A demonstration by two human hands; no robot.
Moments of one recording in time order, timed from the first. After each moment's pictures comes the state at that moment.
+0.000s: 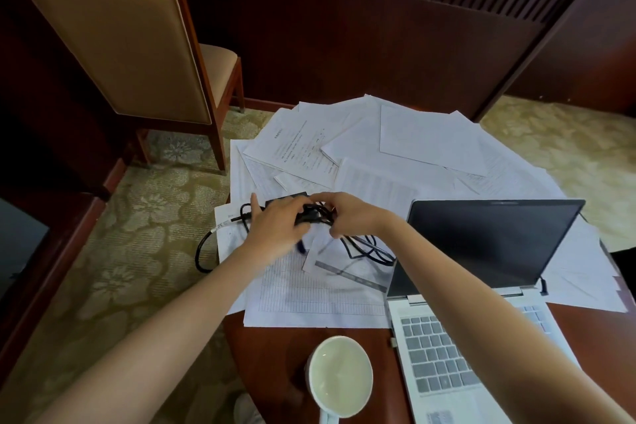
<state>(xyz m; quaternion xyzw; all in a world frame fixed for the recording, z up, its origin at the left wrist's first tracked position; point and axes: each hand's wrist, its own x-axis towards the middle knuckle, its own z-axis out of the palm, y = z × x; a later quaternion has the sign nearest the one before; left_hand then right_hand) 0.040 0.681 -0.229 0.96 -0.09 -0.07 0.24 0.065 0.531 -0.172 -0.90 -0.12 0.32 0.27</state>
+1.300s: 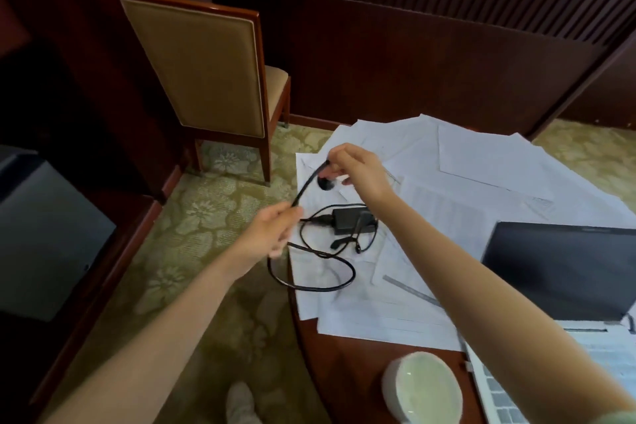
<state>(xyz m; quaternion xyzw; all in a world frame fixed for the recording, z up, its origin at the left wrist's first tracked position) 0.005 0.813 -0.184 0.72 0.07 -0.18 0.67 0.077 0.656 -0.135 -0.80 -0.05 0.09 0.60</state>
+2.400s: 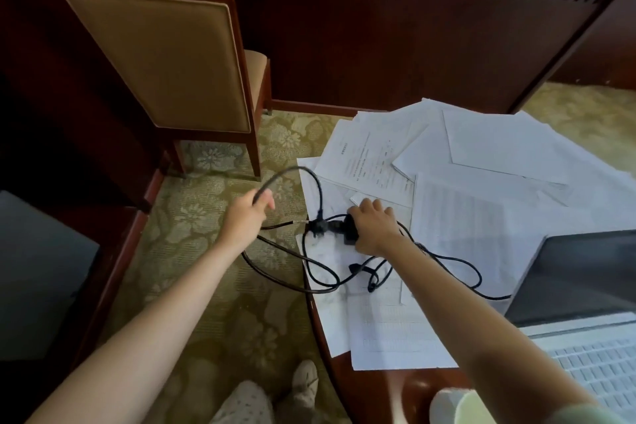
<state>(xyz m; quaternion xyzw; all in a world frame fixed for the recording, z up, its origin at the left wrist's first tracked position) 0.109 0.880 -0.239 0.86 0.08 -0.05 0.50 0.123 0.653 -0.254 -0.97 -0.09 0.22 -0.06</state>
